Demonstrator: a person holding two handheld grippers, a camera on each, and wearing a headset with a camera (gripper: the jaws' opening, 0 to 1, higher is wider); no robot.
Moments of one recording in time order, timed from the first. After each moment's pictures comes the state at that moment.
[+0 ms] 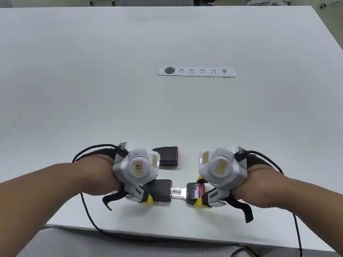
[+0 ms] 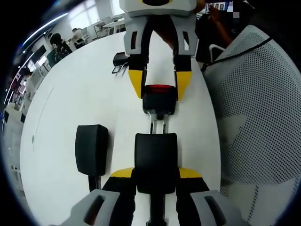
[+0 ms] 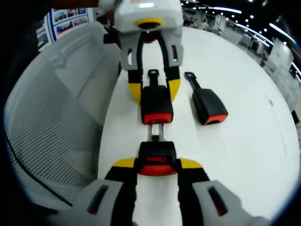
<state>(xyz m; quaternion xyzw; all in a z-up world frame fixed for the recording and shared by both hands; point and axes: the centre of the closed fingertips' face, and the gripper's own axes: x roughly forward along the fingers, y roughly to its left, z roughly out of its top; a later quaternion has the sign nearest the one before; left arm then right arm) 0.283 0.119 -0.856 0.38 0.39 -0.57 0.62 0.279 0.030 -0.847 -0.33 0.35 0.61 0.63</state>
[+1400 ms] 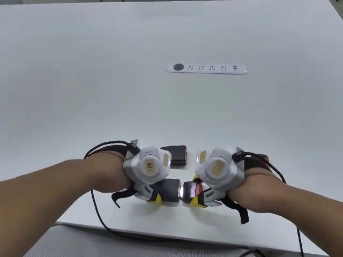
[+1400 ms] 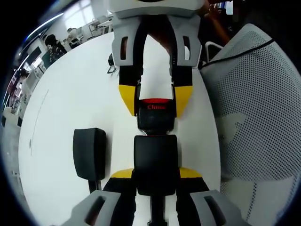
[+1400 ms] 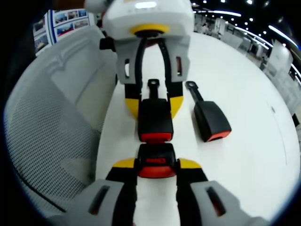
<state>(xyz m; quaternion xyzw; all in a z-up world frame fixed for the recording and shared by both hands) 0.277 0.116 -0.856 0.39 0.40 -0.58 0.60 0.279 0.059 -0.847 -0.32 0.33 0.62 0.63</state>
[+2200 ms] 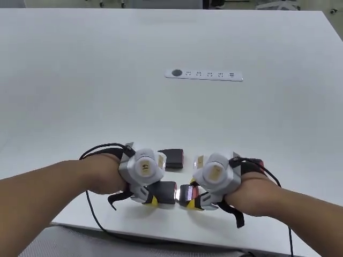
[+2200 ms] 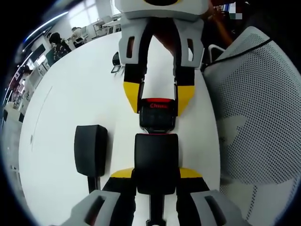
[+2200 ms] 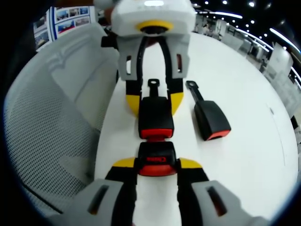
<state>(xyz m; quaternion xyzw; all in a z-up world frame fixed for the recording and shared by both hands) 0.280 0.121 -0.854 0.38 0.39 -0.57 0.61 0.280 0.057 -0.847 -0.33 0.32 0.62 0.64</state>
